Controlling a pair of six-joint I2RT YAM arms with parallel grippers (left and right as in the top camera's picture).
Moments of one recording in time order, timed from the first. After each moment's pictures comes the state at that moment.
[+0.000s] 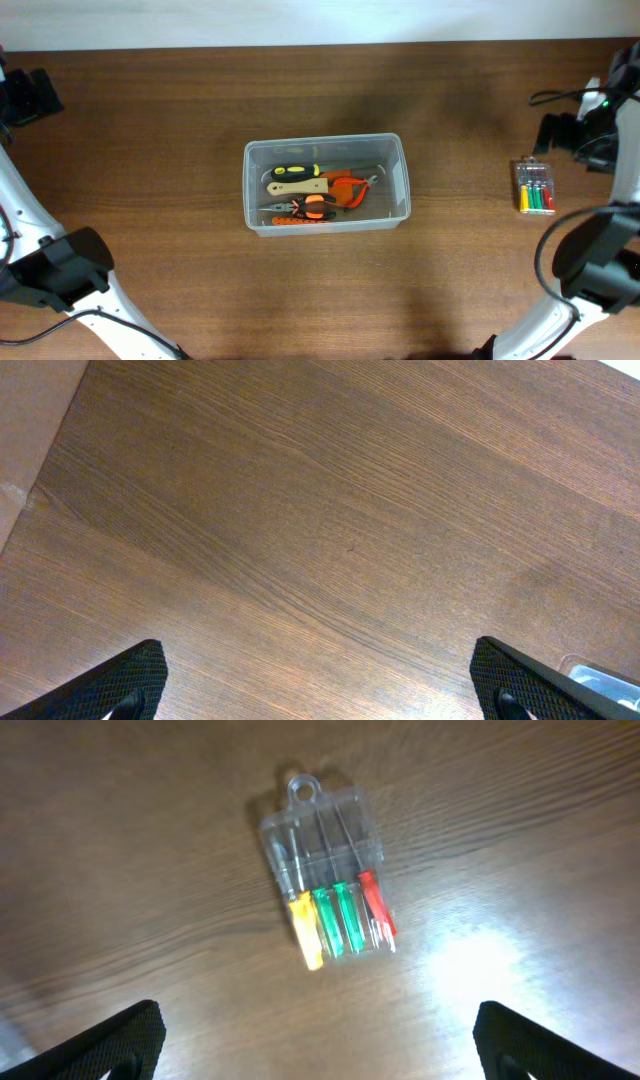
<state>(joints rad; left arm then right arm) 0.51 2.21 2.70 -1.62 0.05 0.05 -0.43 2.05 1.93 -1.36 0.01 -0.06</state>
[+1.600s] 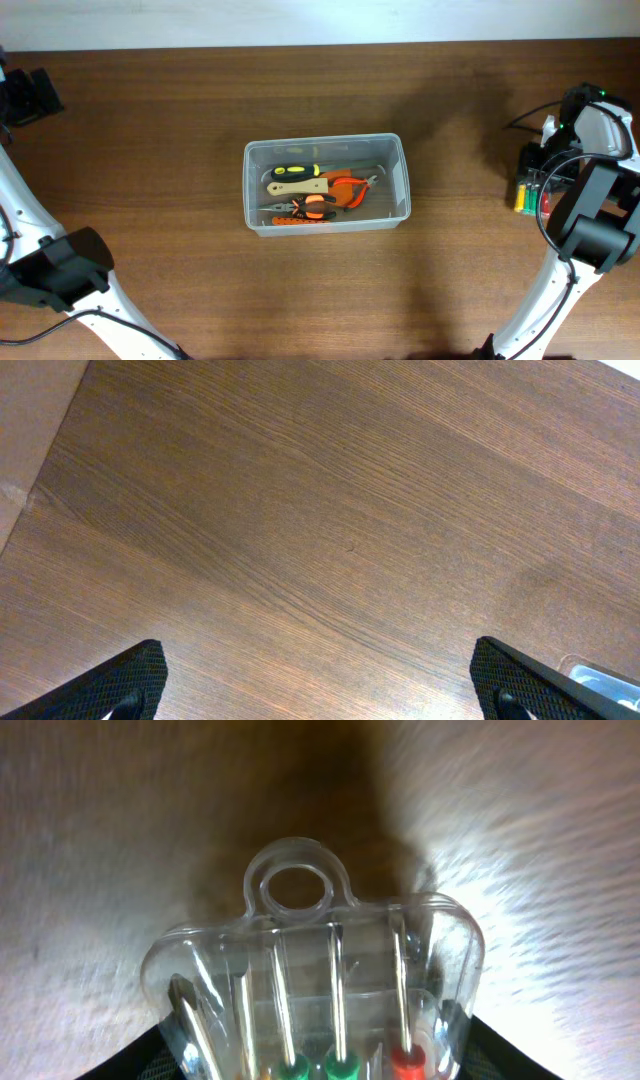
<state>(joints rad) 0.51 2.21 2.70 -1.62 0.05 0.05 -0.43 2.34 1.87 -1.22 0.02 -0.08</state>
